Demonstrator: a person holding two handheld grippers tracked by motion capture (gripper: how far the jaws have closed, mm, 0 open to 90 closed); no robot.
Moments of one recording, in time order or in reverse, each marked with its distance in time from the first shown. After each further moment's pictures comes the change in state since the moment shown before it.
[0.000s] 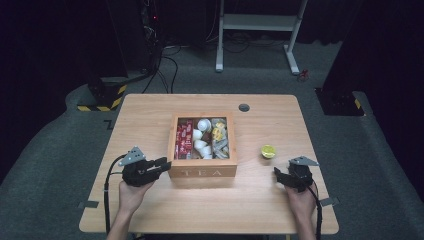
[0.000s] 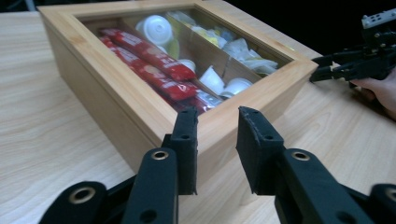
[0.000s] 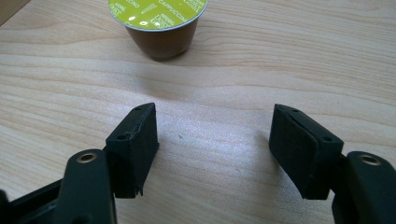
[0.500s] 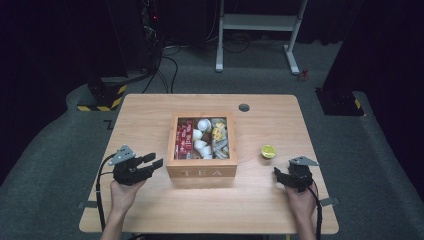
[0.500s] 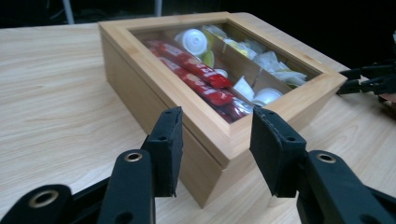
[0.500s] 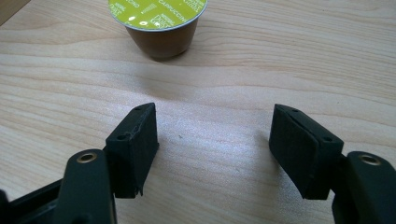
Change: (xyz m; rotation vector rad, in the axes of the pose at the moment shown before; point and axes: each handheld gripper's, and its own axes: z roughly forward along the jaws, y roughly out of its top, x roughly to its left) left arm 0.013 0.000 -0.018 -0.036 0.085 -0.025; right arm 0.000 0.000 0.000 0.000 0.000 0.000
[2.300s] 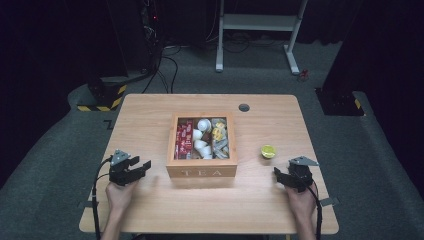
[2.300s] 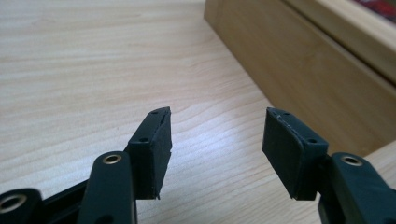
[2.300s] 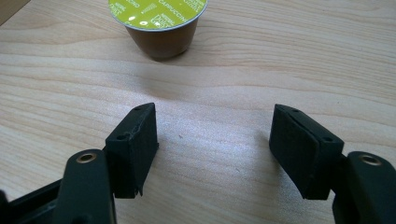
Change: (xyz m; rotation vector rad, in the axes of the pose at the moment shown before) left arm 0.050 -0.049 0.023 0.122 0.266 -0.078; right arm 0.000 0.000 0.000 0.000 0.000 0.000
